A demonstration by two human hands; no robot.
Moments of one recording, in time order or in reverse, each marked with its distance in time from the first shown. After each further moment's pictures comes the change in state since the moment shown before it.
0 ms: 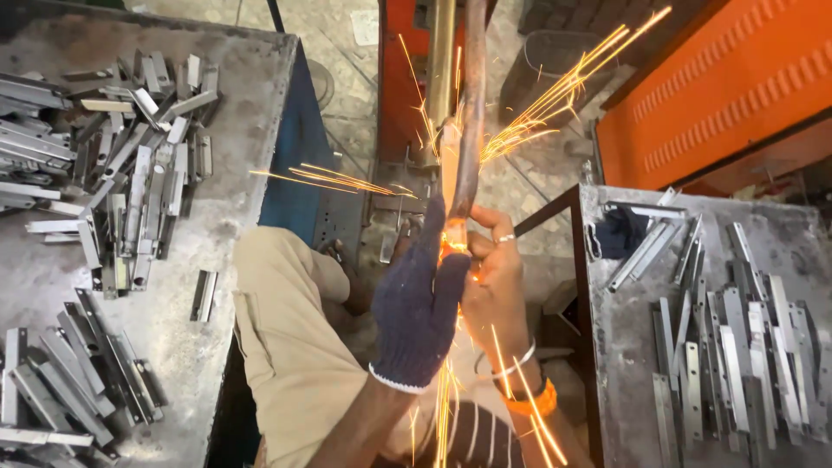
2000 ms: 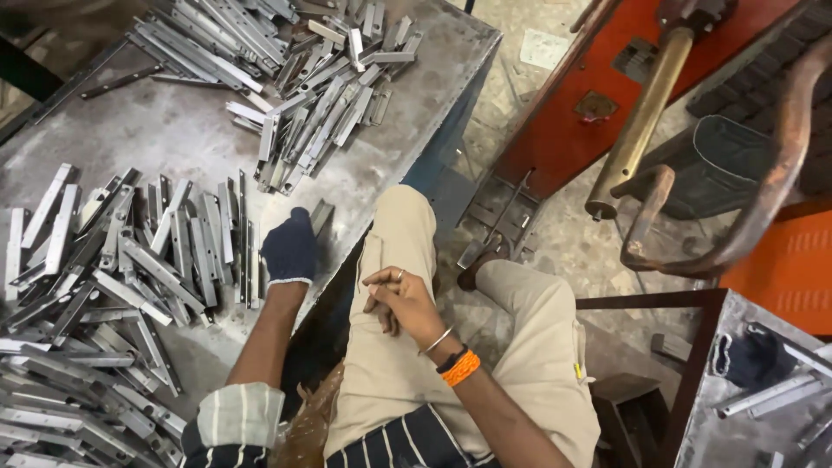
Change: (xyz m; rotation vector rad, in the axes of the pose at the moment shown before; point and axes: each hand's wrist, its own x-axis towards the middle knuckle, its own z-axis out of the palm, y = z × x) left_hand -0.101 -0.354 -0.228 1.191 0.190 -0.536; right_hand -0.033 0.207 0.174 0.190 -0.784 0.571
